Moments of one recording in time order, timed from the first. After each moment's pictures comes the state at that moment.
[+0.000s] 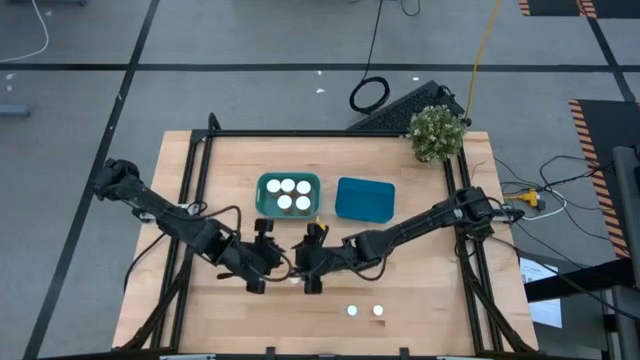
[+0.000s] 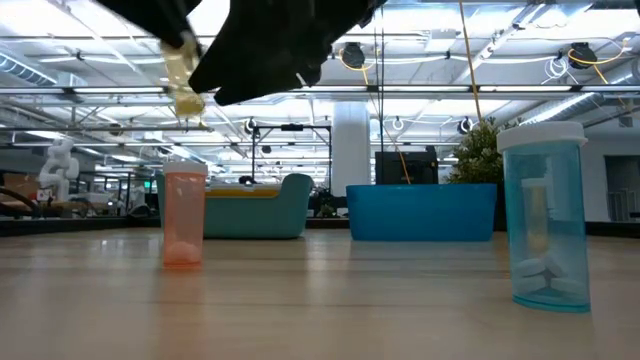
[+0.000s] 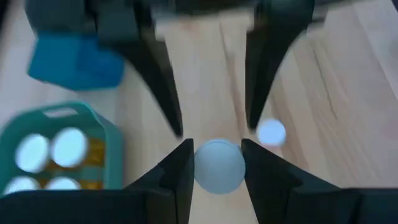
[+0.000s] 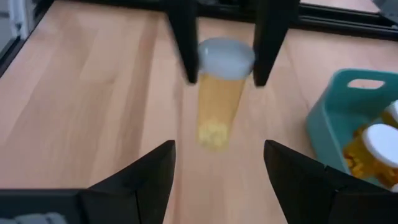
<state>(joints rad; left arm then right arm) -0.51 1.40 1.08 -0.63 -0.39 -0.19 0.32 2.01 1.45 -0.09 0.34 0.11</state>
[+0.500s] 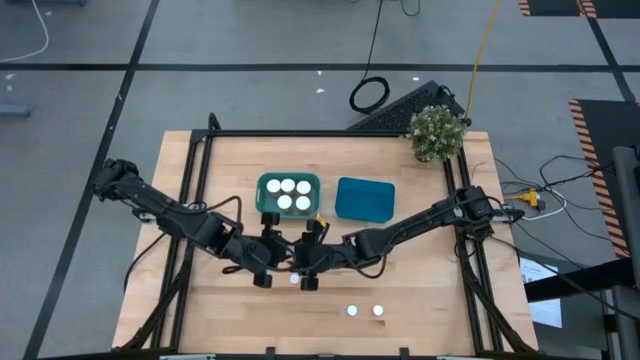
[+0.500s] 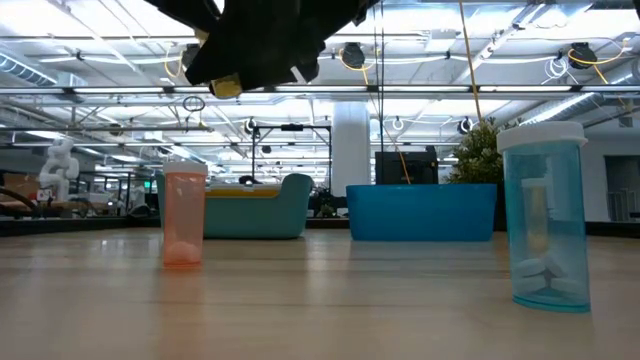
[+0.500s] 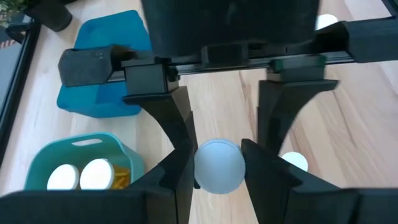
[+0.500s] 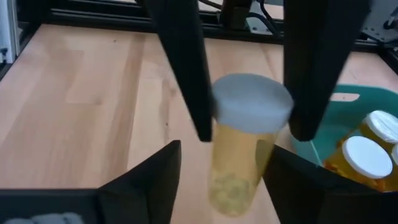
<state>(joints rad) -0.46 1.40 1.11 -0.57 -0.40 -0.09 0.30 2.00 1.45 -0.04 0.38 0.11</state>
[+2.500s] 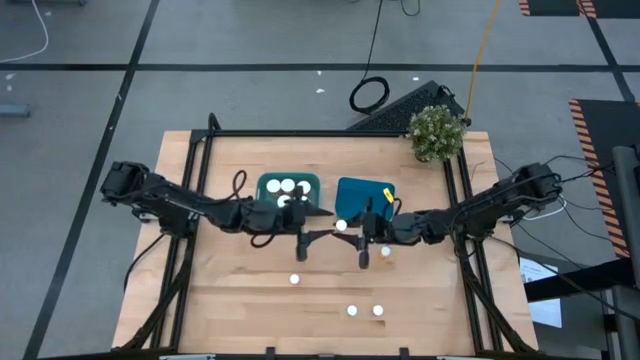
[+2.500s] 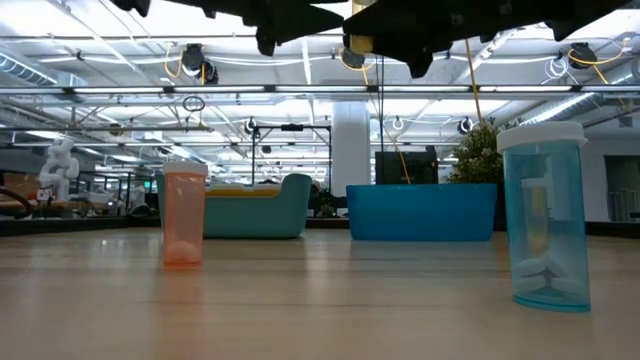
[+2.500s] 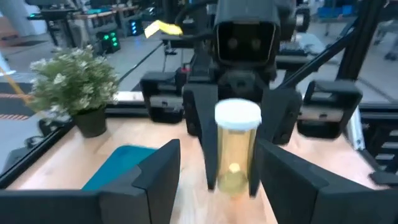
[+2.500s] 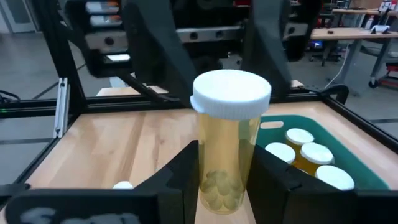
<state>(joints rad) -0.19 1.50 0.88 0.48 -0.24 -0.01 0.28 1.44 0.66 0.63 0.37 0.08</state>
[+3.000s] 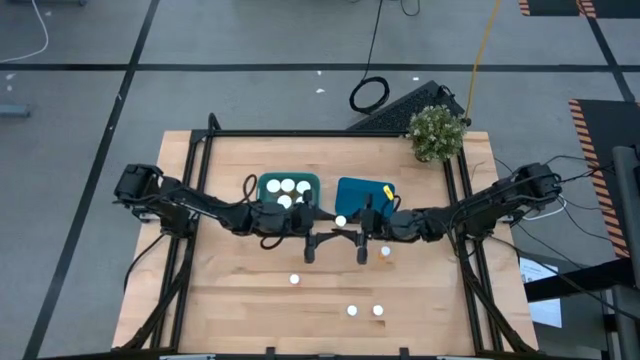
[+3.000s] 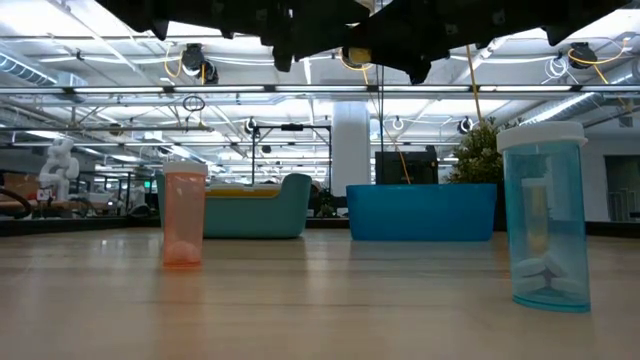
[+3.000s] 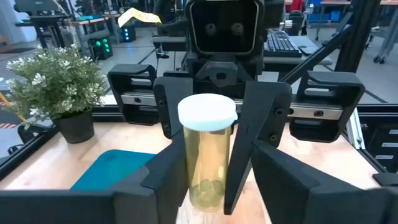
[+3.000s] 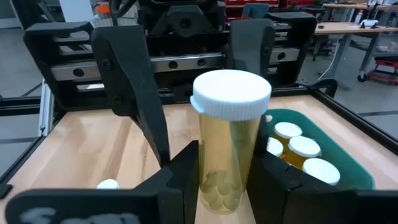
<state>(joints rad) -0.17 1.62 0.88 0.63 -0.19 0.01 0.25 1.44 0.66 0.62 0.37 0.09</state>
